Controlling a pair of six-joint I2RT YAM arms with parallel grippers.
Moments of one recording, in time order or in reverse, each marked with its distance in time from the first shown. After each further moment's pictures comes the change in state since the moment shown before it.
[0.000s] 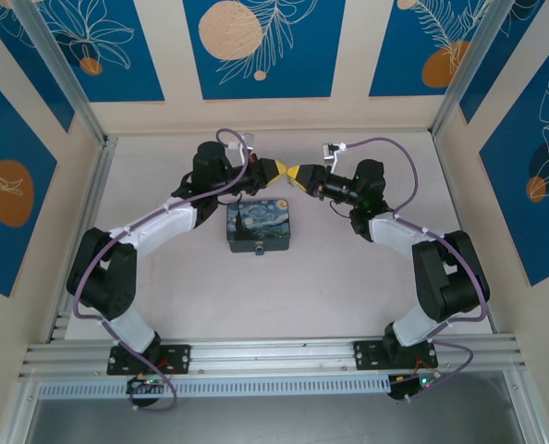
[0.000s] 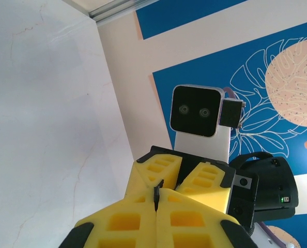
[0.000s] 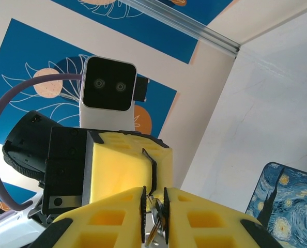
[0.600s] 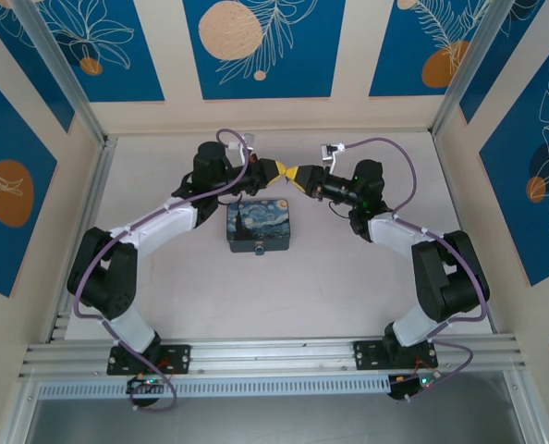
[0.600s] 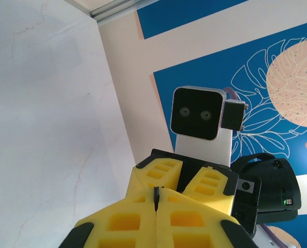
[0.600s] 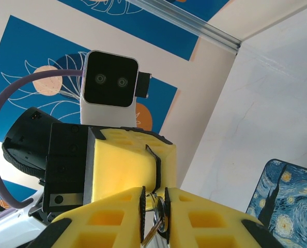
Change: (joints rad) left arm 0.000 0.004 0.000 0.000 0.000 0.000; right arm 0.006 0.000 0.000 -0.005 -0.003 -0.001
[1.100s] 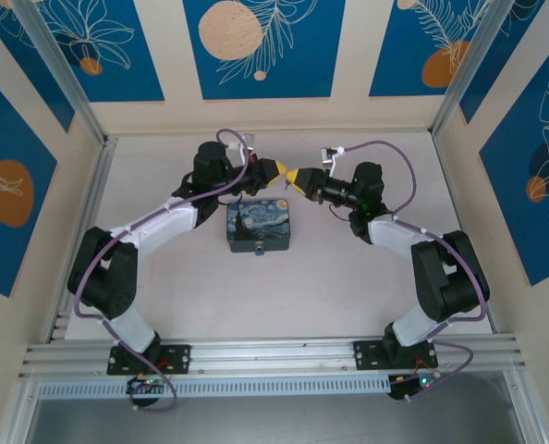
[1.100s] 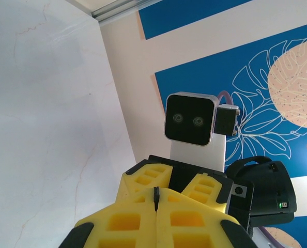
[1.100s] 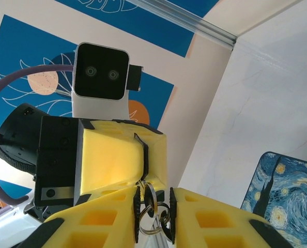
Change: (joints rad) left arm 0.000 0.003 0.002 -0.004 -0.003 0.000; right arm -0.003 0.000 -0.024 0.001 0.000 0.000
